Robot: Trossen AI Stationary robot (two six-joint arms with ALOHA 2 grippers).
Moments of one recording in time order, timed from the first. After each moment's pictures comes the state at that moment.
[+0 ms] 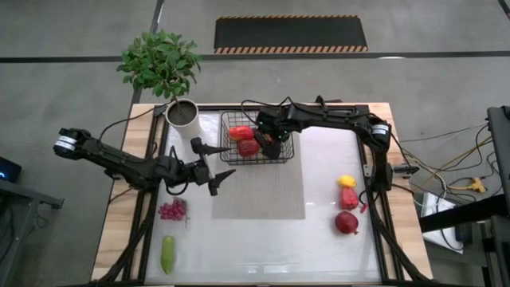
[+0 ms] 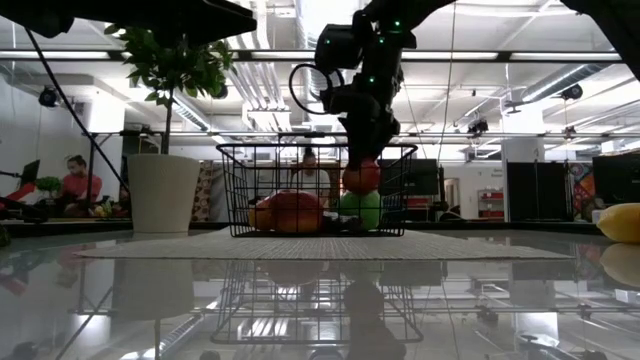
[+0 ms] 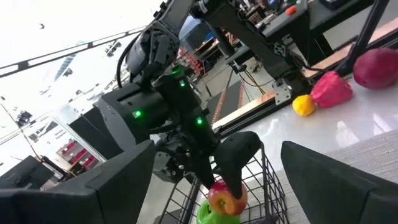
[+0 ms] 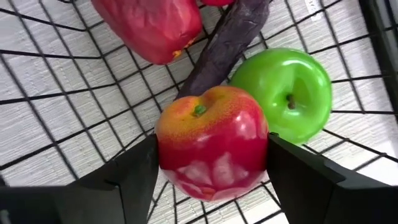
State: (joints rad) left arm -0.24 1.02 0.48 0.62 -0.56 0.69; right arm -0.31 1.97 1.71 -1.01 0.05 0.08
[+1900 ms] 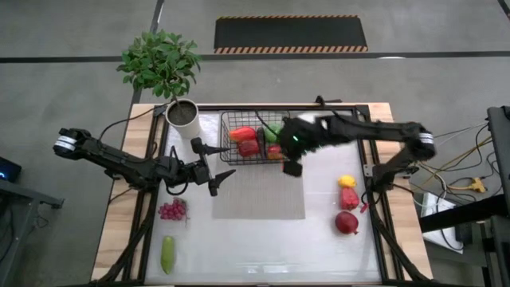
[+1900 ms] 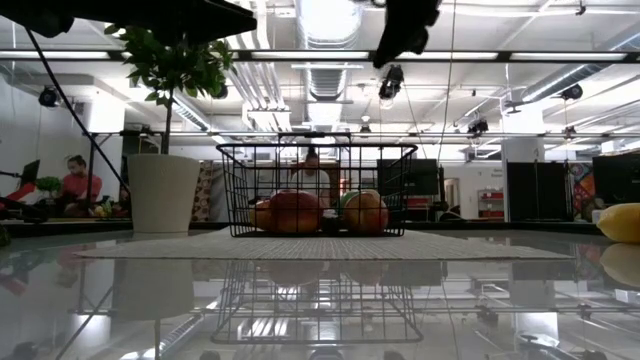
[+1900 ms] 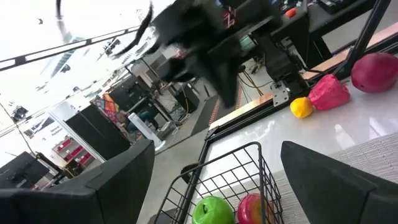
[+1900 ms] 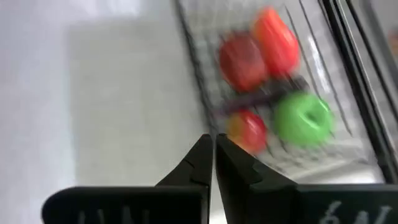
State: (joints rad) left arm -0.24 1.02 0.48 0.62 -0.56 0.66; right arm -0.07 1.55 1.54 -0.94 0.06 0.05
